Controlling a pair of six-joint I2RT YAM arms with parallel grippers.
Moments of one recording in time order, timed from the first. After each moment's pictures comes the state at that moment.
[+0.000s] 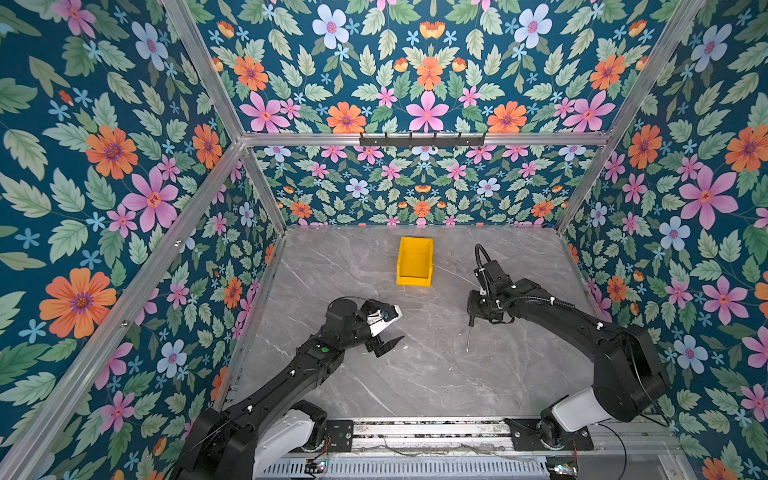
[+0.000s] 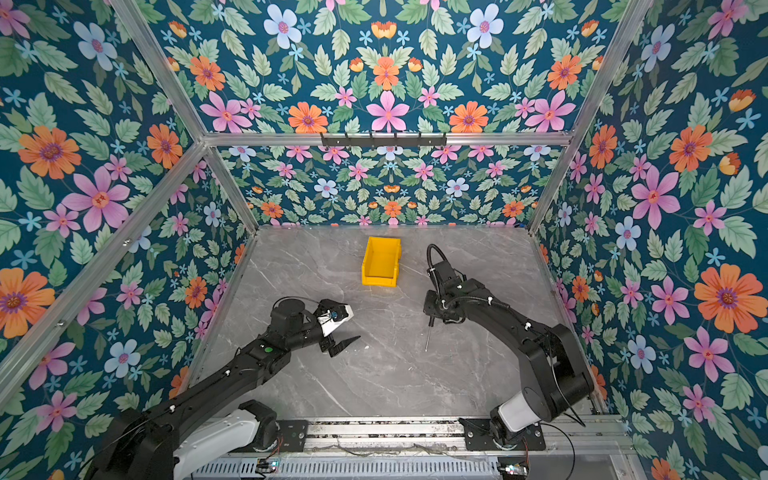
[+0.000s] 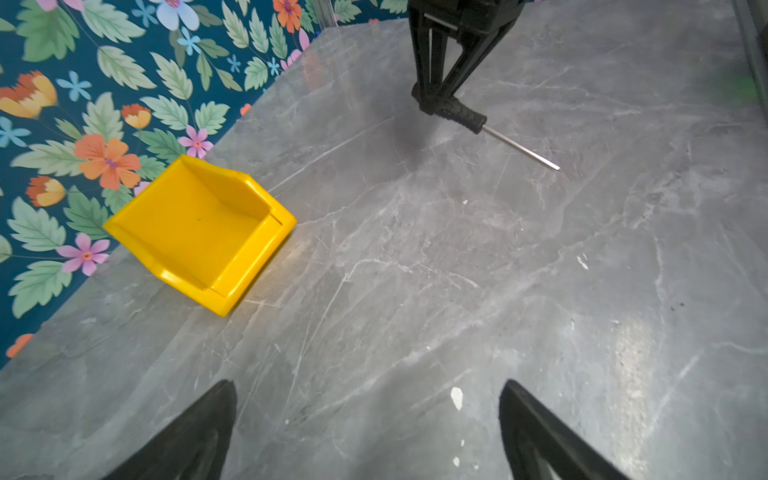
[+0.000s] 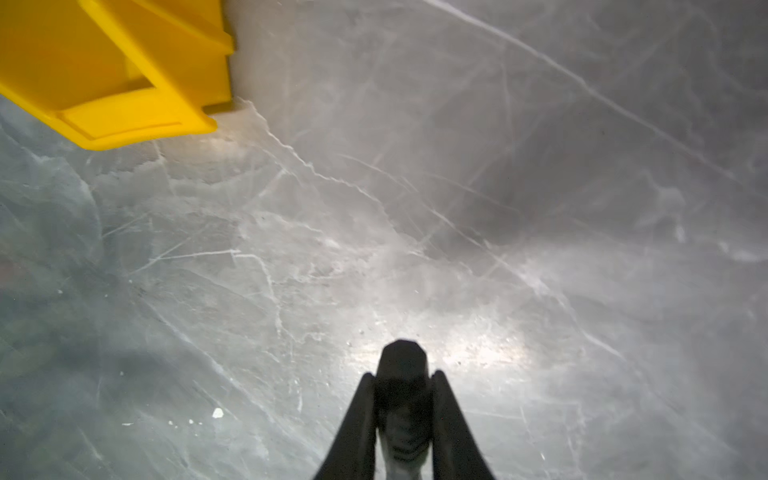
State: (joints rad) left arm -0.51 1.01 0.45 0.10 0.44 0.53; right arm 0.47 1.54 1.08 -0.63 -0.02 0.67
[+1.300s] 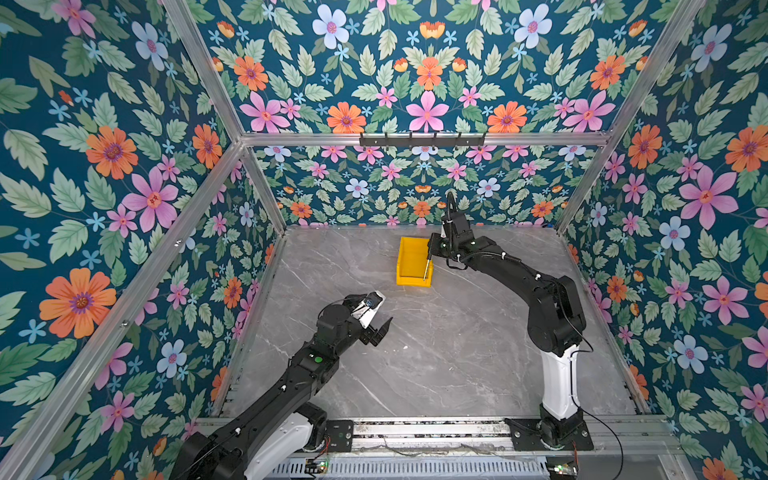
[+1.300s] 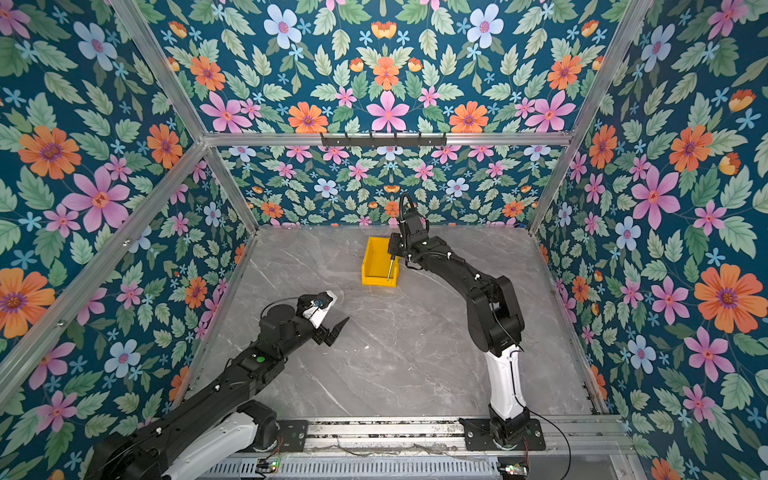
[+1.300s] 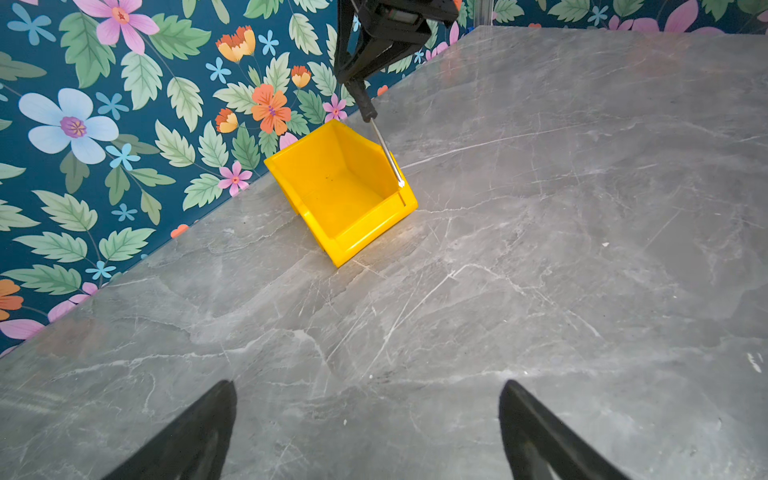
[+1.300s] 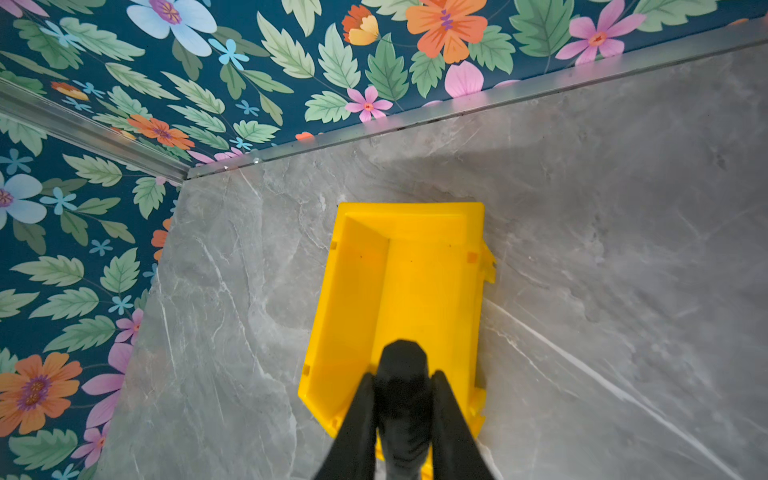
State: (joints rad) left arm -0.51 0.90 0.39 0.15 0.12 0.32; right arm 0.49 2.10 1.79 -0.34 0.00 0.59
